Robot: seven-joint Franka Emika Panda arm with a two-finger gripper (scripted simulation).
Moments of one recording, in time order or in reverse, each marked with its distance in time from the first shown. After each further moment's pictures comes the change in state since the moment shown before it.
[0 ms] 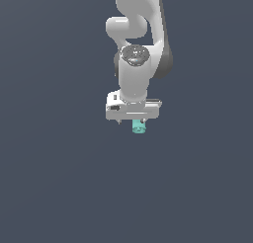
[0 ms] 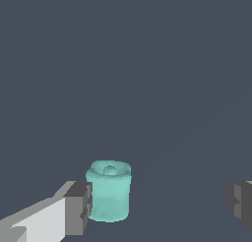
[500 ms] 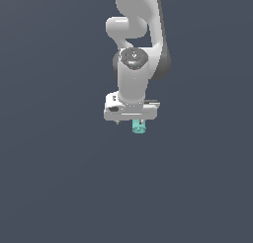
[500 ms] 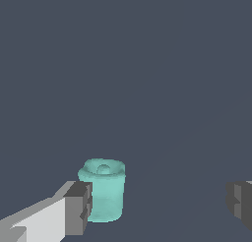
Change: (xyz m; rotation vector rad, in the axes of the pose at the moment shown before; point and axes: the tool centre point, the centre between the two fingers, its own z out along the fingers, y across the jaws) arm -0.002 0.007 0.006 -0.015 -0.014 -0.009
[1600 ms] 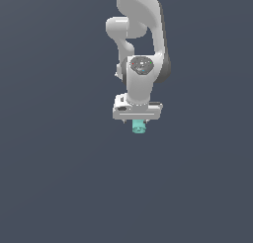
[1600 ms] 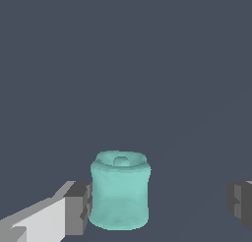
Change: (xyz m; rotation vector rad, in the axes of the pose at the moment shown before) arm -0.030 -0.029 0.041 0.005 0.020 0.040
